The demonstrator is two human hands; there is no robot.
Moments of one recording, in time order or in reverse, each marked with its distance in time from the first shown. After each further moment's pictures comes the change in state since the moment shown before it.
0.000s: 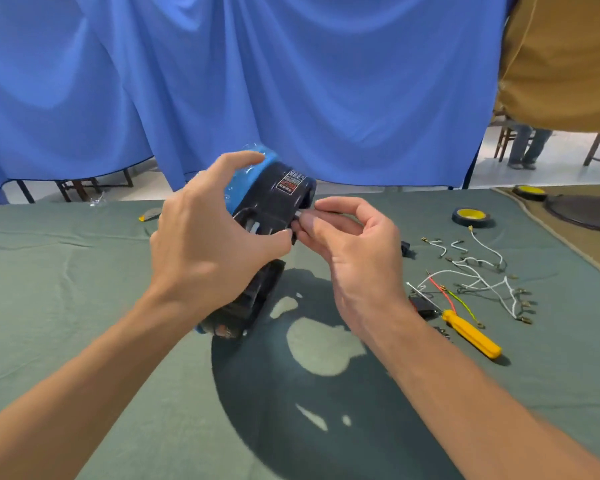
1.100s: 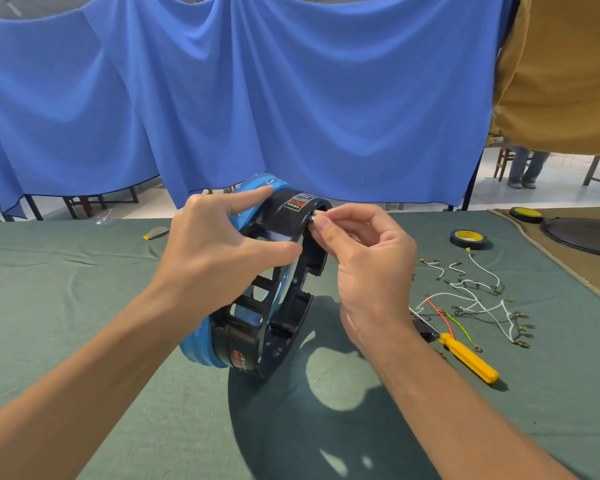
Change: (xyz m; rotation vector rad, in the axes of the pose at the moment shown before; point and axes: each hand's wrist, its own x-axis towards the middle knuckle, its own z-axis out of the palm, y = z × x) left_hand 0.009 0.019 -0.015 -0.241 -0.142 -0.170; right_hand 0.007 -0.009 0.001 -0.134 0.057 -0.274
